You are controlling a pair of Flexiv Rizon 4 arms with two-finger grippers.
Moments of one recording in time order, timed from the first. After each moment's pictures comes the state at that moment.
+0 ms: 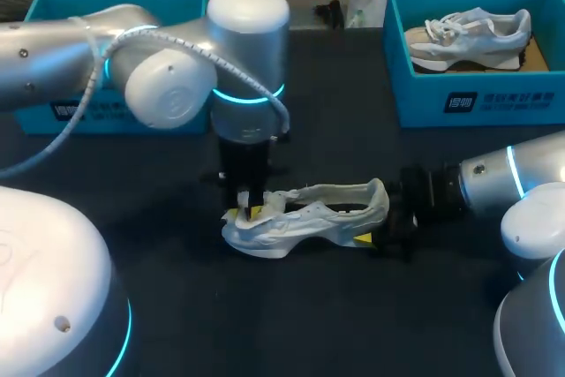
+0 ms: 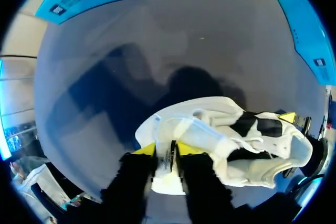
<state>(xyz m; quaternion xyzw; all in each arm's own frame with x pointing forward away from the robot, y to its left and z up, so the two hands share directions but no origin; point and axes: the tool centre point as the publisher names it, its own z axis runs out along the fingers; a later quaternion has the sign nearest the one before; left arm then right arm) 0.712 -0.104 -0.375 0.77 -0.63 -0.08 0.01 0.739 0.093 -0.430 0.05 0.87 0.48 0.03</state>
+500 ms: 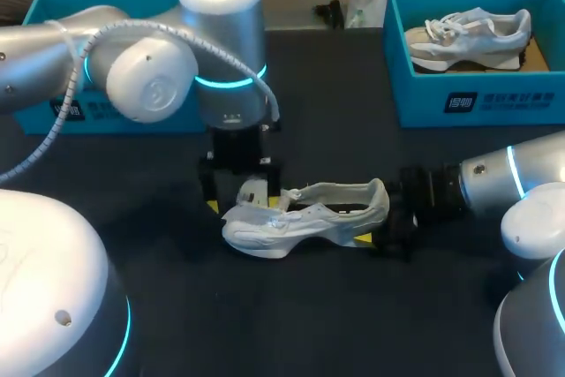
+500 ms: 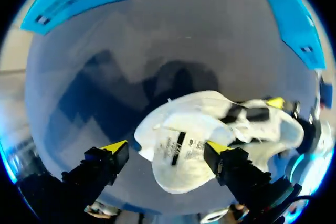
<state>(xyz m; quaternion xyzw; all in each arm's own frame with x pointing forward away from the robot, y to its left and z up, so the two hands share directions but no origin) 0.714 -0.109 -0.349 0.71 -0.70 -0.05 0.06 0.739 0.093 -0.430 0.05 0.87 0.48 0.03</state>
